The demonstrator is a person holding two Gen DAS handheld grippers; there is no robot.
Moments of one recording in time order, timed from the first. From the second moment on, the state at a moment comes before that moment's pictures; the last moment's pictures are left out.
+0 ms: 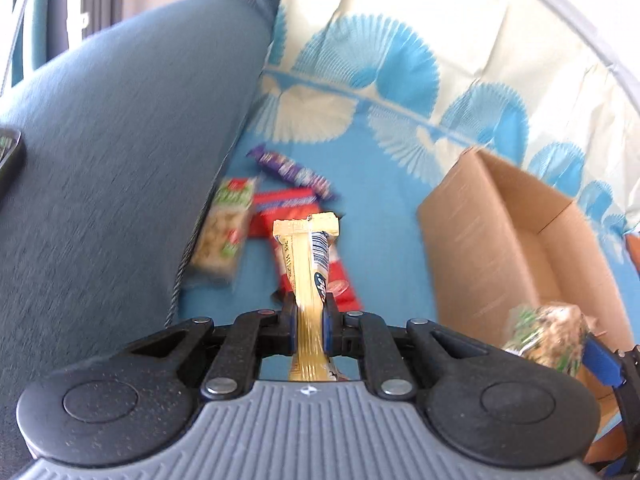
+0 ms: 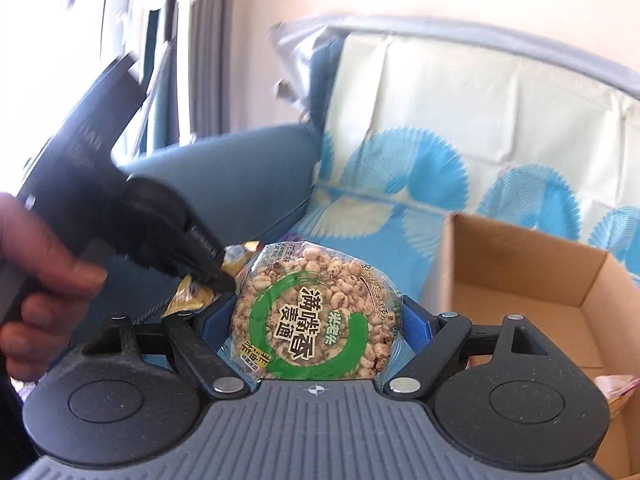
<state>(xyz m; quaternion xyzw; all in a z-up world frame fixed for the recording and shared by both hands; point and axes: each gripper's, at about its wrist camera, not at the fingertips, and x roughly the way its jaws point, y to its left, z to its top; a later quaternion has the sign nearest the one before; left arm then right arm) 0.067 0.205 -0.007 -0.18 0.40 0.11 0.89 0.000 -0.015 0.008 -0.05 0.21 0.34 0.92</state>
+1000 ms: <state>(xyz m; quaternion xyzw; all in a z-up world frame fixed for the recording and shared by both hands) 0.125 0.033 0.030 -0.15 0.29 -0.06 0.94 0.074 -0.174 0.013 0.04 0.23 0.12 0.96</state>
